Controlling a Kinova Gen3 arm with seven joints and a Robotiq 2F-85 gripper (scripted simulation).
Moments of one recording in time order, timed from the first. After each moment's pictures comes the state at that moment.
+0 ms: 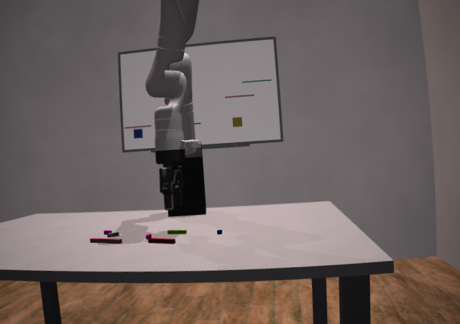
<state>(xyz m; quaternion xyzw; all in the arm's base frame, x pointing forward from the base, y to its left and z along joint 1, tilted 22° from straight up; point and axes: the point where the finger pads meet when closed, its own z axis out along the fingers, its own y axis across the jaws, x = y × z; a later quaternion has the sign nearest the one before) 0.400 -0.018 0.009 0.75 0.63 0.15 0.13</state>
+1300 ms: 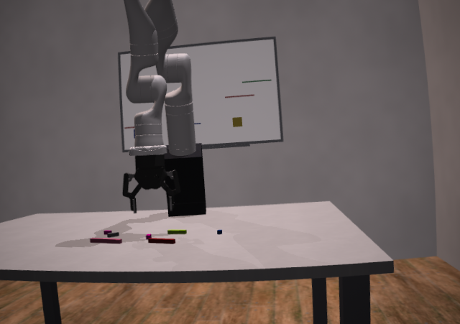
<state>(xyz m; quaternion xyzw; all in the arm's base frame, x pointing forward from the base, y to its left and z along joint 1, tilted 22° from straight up) 0.392 -0.073 -0.004 0.98 0.05 0.19 0.02</state>
